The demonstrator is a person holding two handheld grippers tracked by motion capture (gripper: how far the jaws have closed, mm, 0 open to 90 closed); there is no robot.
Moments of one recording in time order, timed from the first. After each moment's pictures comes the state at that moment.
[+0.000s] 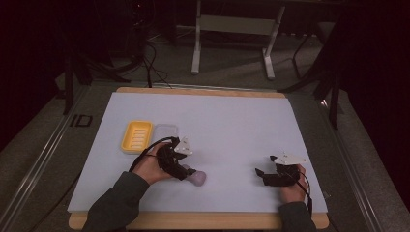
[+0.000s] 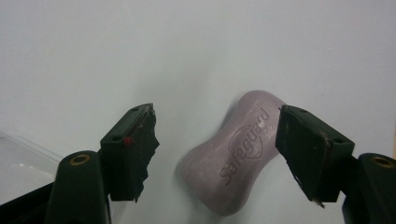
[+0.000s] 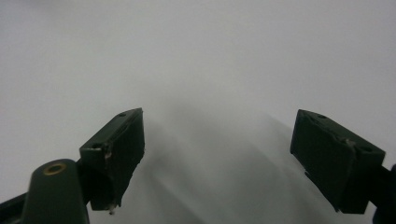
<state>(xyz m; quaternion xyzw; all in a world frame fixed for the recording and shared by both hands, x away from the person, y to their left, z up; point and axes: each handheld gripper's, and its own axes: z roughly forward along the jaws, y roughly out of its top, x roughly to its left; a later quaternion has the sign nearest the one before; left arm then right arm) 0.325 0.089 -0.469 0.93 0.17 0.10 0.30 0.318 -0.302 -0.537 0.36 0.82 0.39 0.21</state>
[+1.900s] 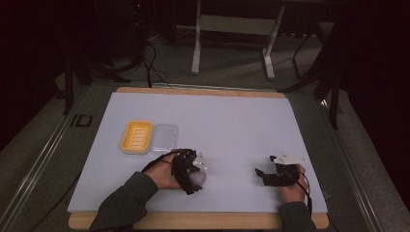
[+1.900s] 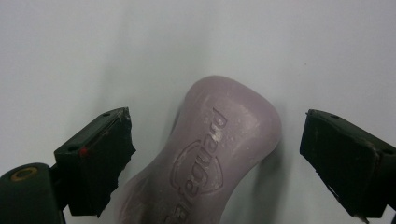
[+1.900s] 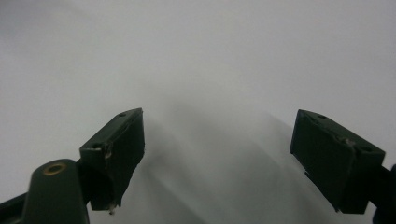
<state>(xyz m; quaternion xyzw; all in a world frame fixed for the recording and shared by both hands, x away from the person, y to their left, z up) 0.320 0.049 -0.506 0.97 0.09 0.07 0.23 0.319 -0.302 -0.538 0.37 0.82 0.38 0.21</state>
